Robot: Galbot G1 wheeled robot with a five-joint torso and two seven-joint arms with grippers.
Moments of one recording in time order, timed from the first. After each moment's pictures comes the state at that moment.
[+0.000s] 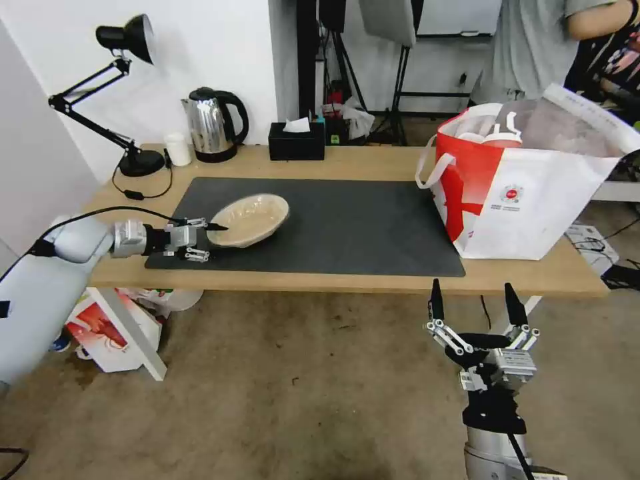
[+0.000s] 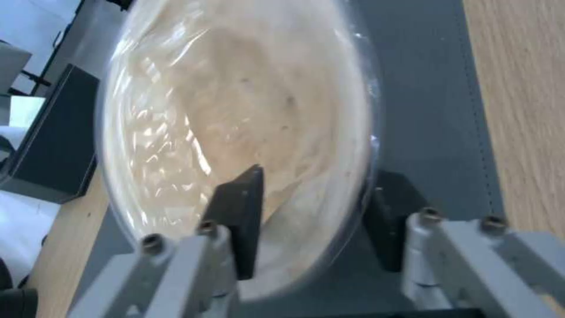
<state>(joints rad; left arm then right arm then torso) 0.52 -0.75 -0.16 -1.24 -0.10 -0.32 1.10 -1.86 1.33 0.35 2.30 -0.10 0.50 0.39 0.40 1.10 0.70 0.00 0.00</state>
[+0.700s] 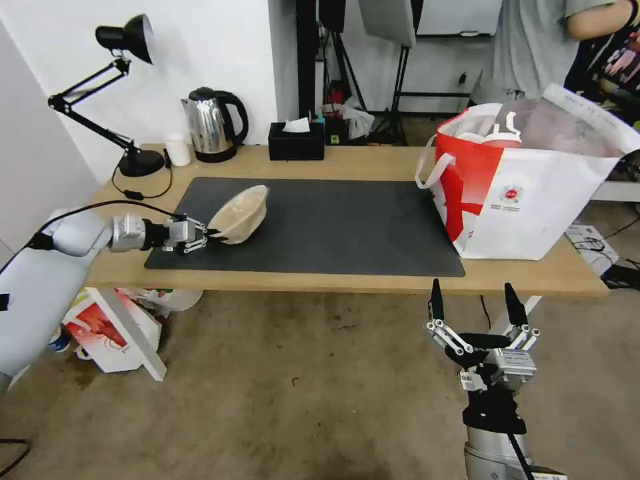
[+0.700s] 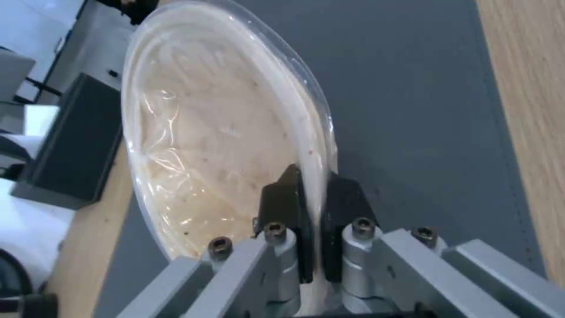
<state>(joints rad) 0.47 -0.74 -0.16 -1.24 -0.10 -0.32 1.13 -1.86 1.33 0.35 2.30 -0.10 0.50 0.39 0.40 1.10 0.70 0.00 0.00</state>
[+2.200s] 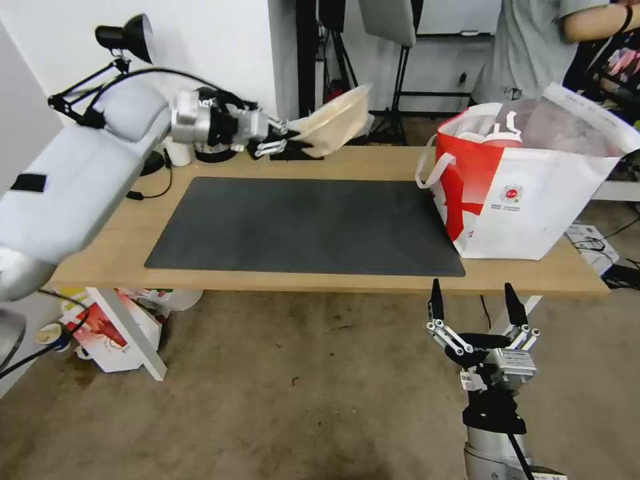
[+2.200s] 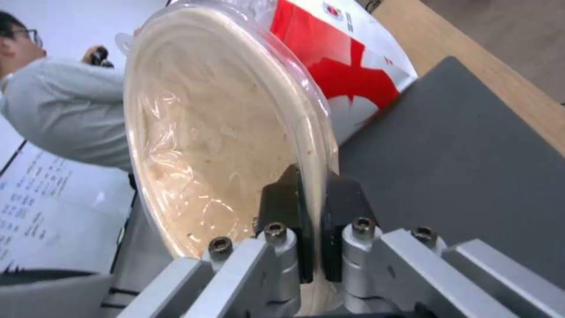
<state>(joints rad) -0.13 -0.92 0.27 -1.28 -0.37 -0.22 1.12 -1.86 1.33 0.35 2.30 -0.10 0.50 0.39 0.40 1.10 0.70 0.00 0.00</state>
